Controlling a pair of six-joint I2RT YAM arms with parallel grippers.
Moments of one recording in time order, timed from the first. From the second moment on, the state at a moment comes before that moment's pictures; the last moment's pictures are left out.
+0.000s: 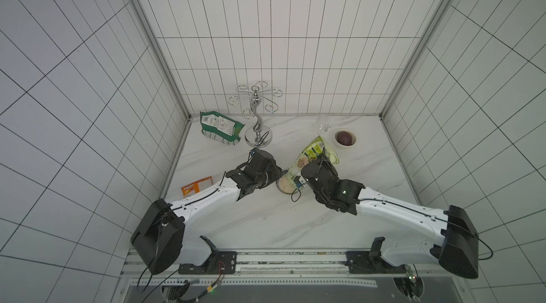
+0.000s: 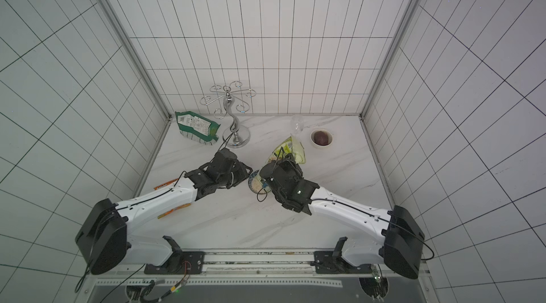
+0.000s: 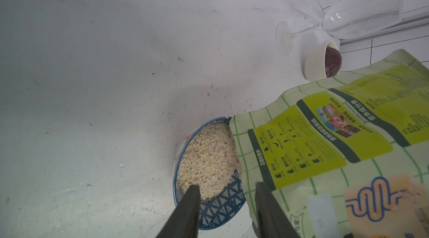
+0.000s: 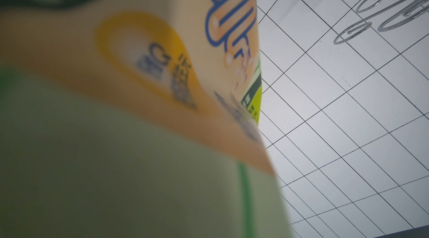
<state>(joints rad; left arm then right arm) -0.69 1.38 0.87 -0.26 0.02 -1.10 1.11 1.29 0.94 -0.31 1.07 -1.63</state>
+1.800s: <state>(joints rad) -0.69 1.38 0.87 -0.26 0.02 -1.11 1.13 1.25 0.86 -0.17 1.08 -1.74</state>
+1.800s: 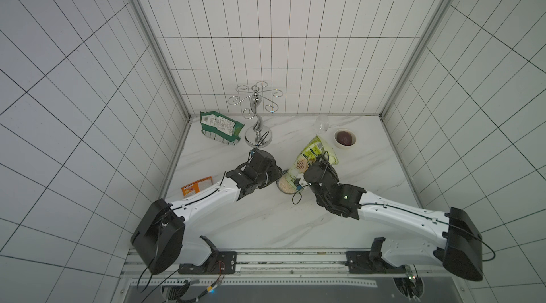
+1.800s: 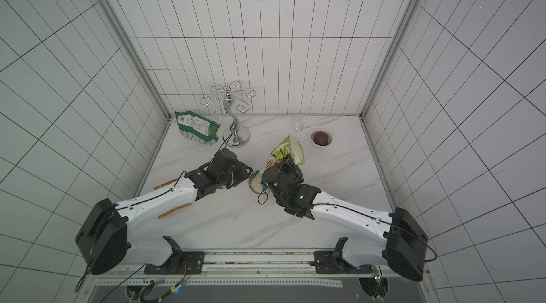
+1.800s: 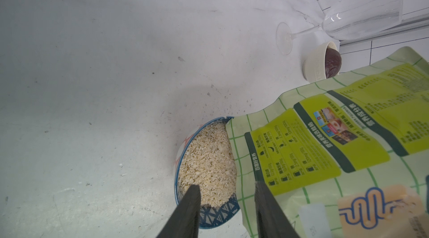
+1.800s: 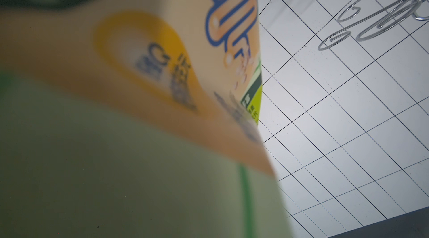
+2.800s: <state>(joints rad) -0.69 1.38 0.87 -0.26 0.02 -1.11 1.12 1.25 0.85 -0.15 1.09 -1.76</state>
